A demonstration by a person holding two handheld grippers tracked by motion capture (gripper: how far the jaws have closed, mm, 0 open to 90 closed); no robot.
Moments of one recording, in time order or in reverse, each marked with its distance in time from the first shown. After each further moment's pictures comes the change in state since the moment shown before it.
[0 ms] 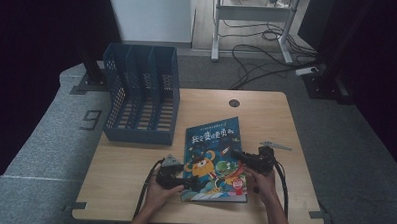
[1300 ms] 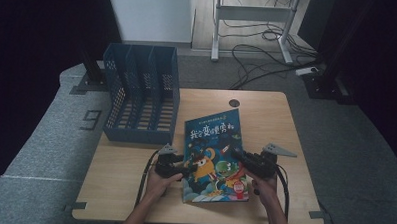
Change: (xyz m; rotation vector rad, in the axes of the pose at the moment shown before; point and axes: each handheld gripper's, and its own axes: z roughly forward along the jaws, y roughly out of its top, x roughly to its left) left arm 0.018 0.027 -0.001 -0.057 -0.049 -0.075; right arm 0.033 -0.001 -0.021 -0.131 0.028 -0.196
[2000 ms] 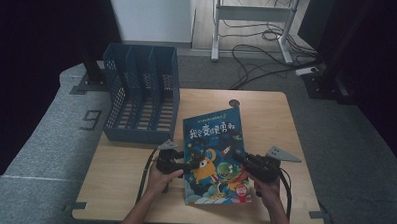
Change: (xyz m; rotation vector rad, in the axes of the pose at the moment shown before) left arm -0.002 0.013 -0.001 -0.023 -0.058 -0.005; right arm 0.010 0.000 -0.014 -0.055 0.043 -0.091
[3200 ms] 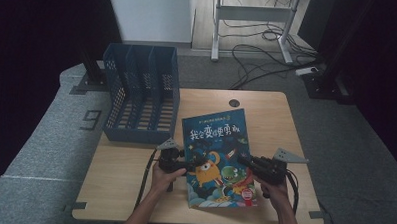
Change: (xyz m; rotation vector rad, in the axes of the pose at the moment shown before) left arm -0.010 0.006 0.000 -0.094 -0.057 -0.006; right arm -0.013 -0.001 -0.018 0.005 0.103 -0.024
